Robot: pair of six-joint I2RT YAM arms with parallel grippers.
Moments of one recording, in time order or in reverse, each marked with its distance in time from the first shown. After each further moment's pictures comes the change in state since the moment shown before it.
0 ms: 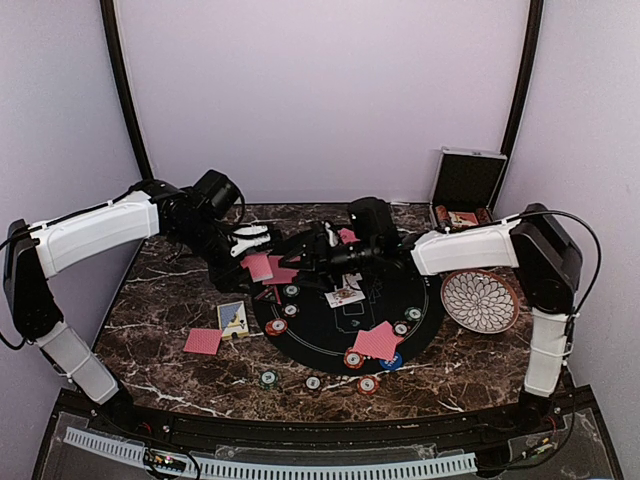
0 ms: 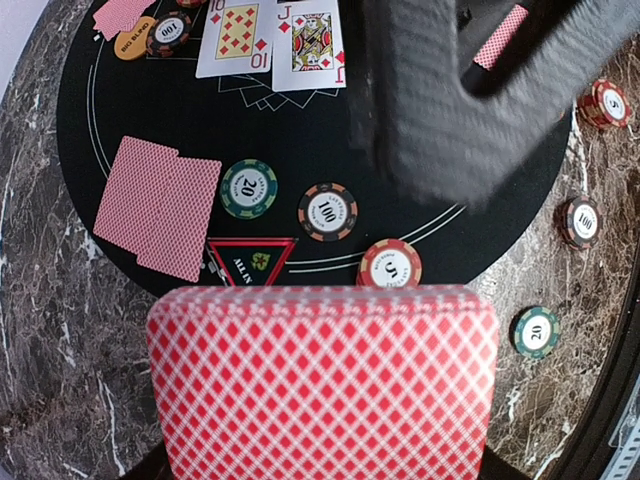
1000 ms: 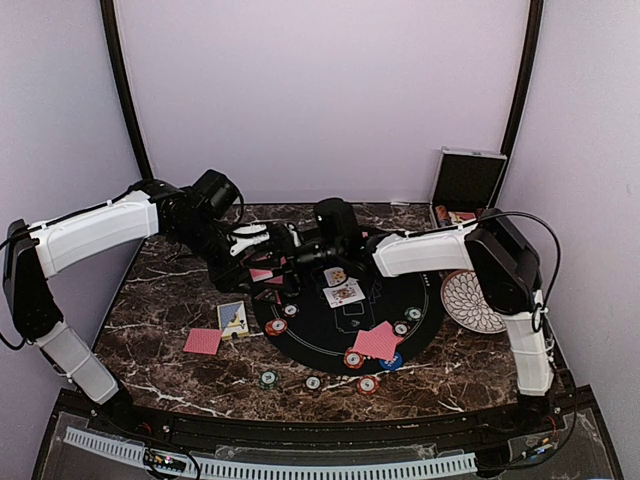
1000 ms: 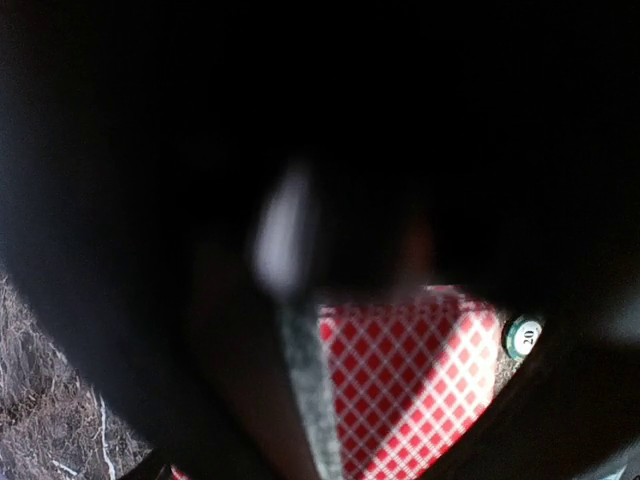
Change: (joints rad) left arm 0.005 -0.001 0.000 -0.005 0.015 -0.015; right arm 0.071 0.238 0.268 0.108 -0.128 0.145
